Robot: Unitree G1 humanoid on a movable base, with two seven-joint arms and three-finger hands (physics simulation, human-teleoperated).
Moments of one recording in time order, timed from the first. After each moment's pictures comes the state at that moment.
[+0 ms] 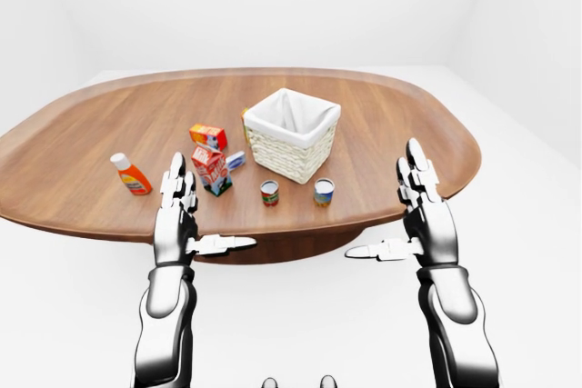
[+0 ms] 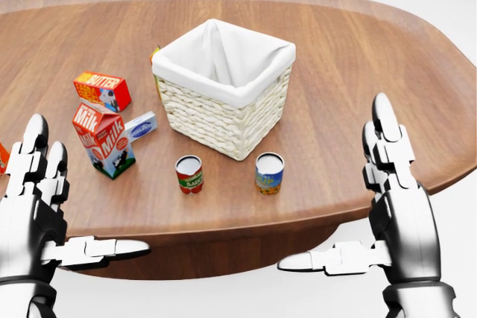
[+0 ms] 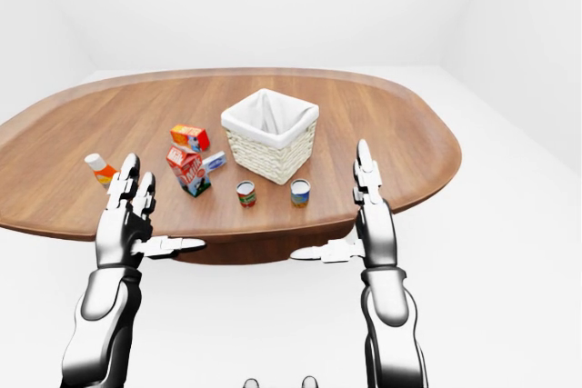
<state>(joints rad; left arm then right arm) 0.05 0.04 0.13 -0.33 -0.02 0.09 -0.04 0.12 -0.01 -0.03 -0.51 -0.12 0.09 0.08</state>
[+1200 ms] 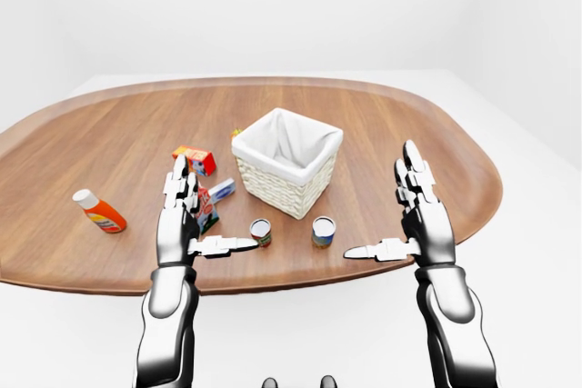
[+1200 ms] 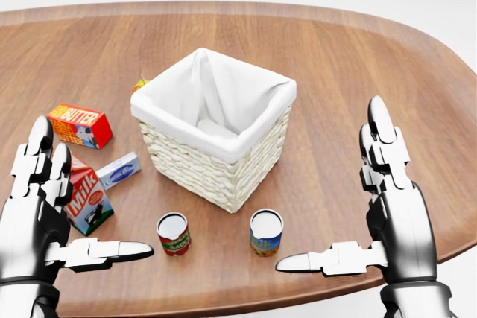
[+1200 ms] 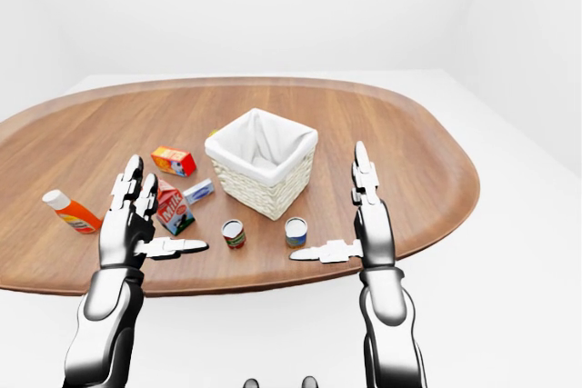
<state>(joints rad) 0.05 0.04 0.13 -0.33 -0.01 0.08 -0.04 0.12 -0.01 -0.02 -0.50 -0.13 0.09 0.08</state>
